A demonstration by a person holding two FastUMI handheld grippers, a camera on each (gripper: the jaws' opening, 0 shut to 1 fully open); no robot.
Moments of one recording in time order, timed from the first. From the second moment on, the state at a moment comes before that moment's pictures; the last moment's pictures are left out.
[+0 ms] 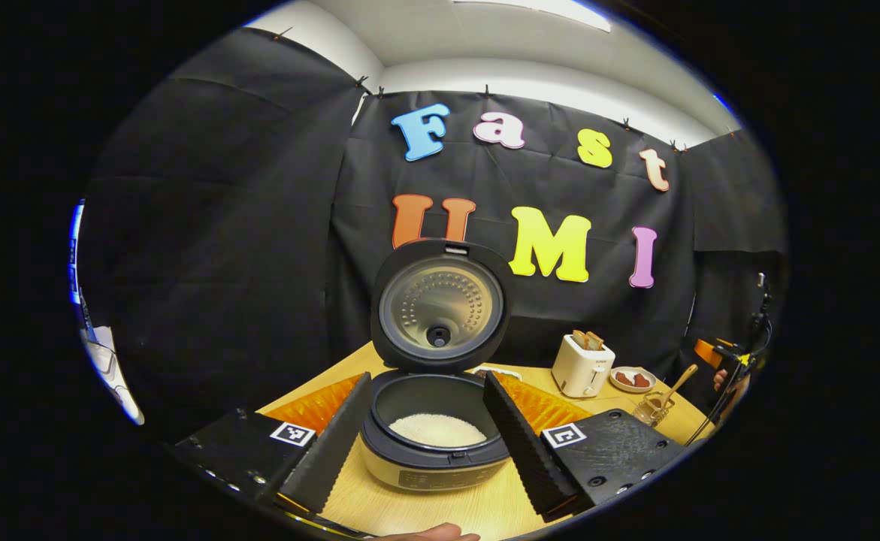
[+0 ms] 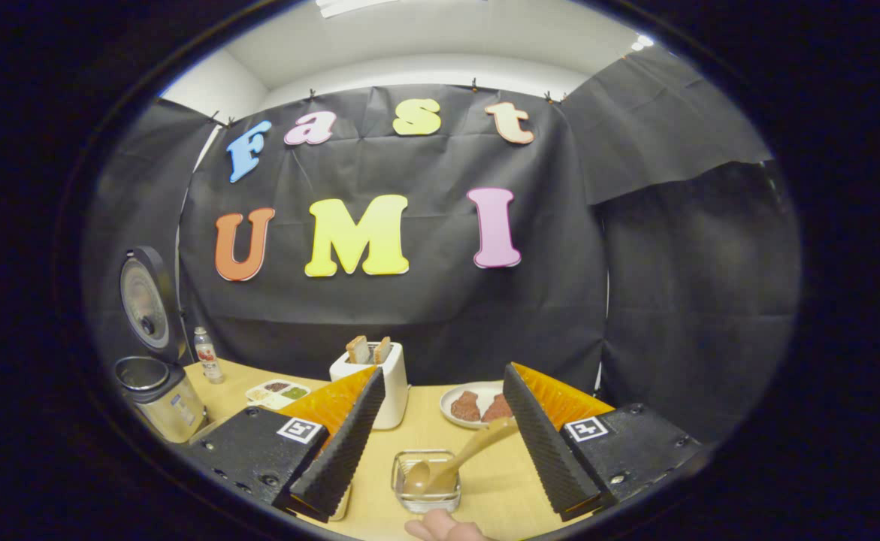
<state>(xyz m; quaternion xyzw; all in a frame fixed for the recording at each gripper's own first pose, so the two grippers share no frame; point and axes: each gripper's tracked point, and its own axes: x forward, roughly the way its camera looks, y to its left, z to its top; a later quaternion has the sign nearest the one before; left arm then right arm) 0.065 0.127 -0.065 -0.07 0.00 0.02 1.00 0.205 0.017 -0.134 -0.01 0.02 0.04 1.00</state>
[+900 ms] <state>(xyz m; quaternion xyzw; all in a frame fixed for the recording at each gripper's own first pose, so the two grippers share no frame) 0.215 0.145 0.071 -0.04 -0.06 0.07 0.99 0.116 0.052 -0.165 -0.02 0.06 0.13 0.99</state>
